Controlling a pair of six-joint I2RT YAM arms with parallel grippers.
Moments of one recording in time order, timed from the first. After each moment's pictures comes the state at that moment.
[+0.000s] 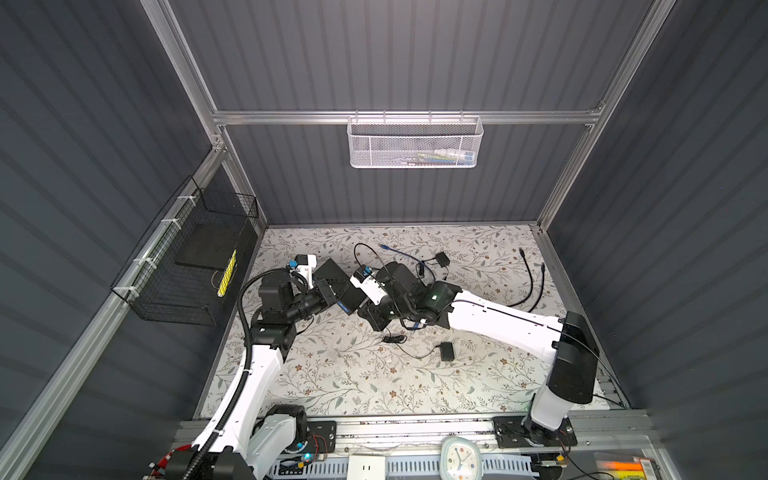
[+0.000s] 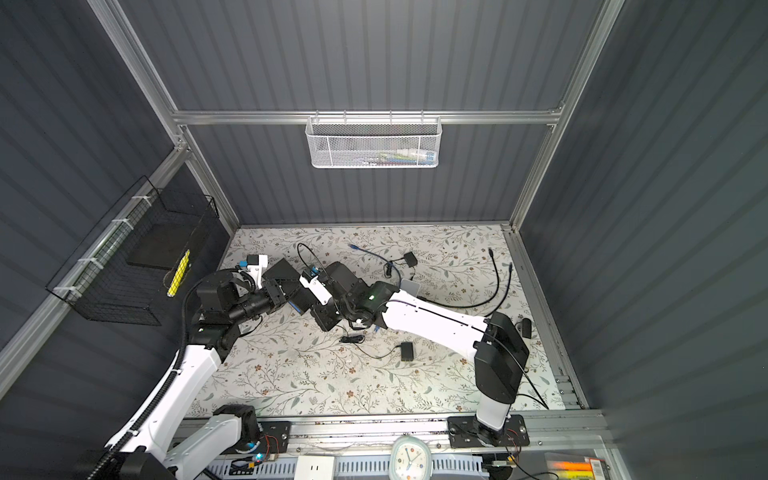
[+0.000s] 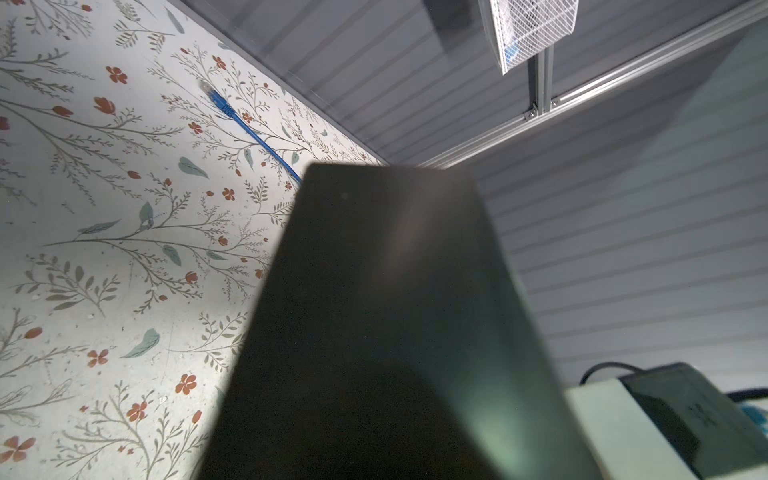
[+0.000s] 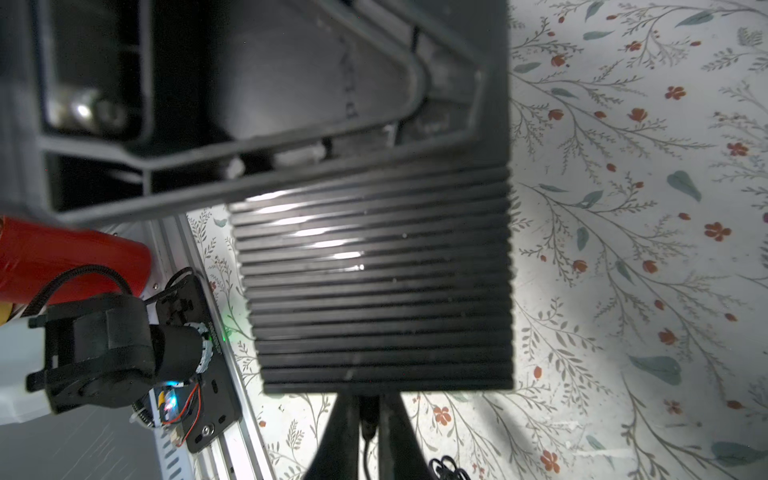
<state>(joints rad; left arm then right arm) -0.10 0.98 0.71 -0.08 0.74 -0.80 1.02 1.73 1.48 -0.42 -0.14 0.23</state>
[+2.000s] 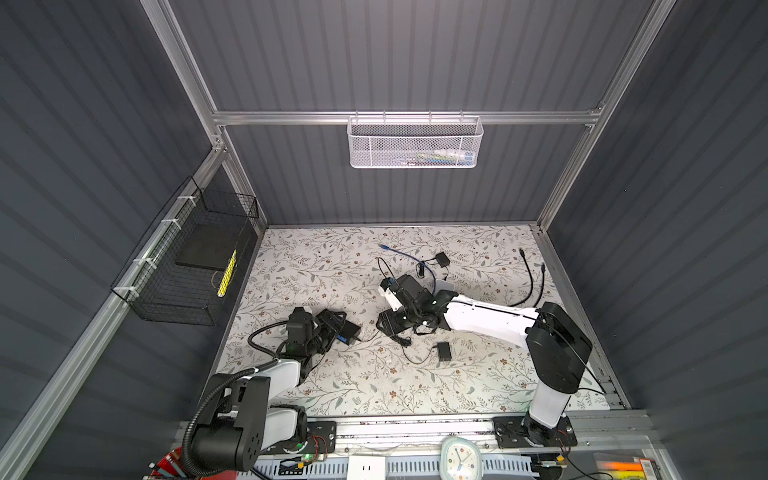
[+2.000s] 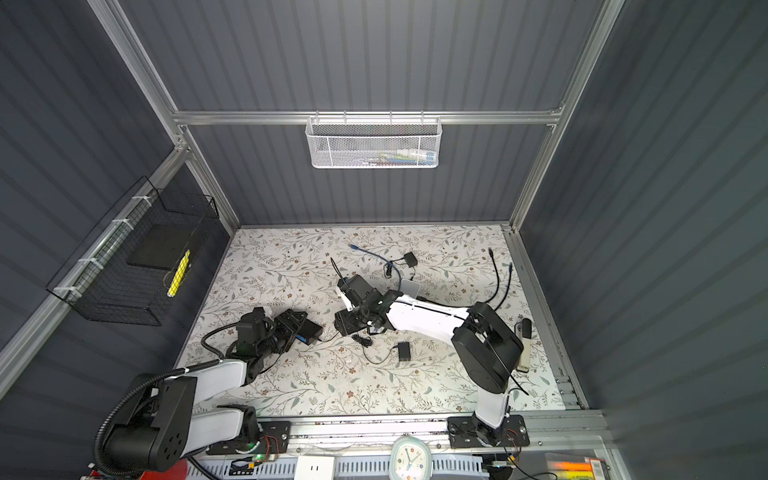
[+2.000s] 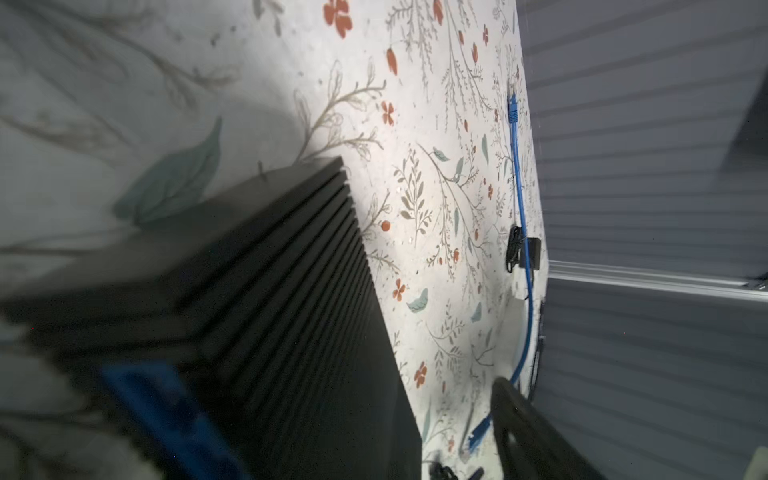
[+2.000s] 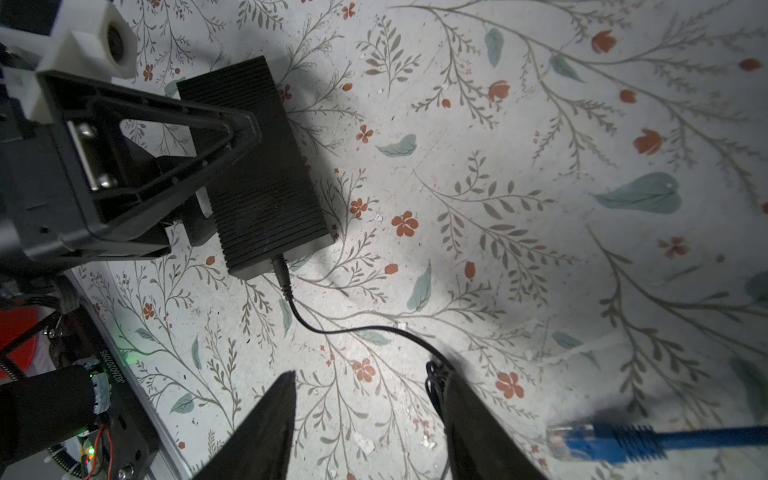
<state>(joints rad) -0.13 1.24 0.22 0.42 0.33 -1.06 0.91 1.80 1.25 -0.36 -0.17 0.43</state>
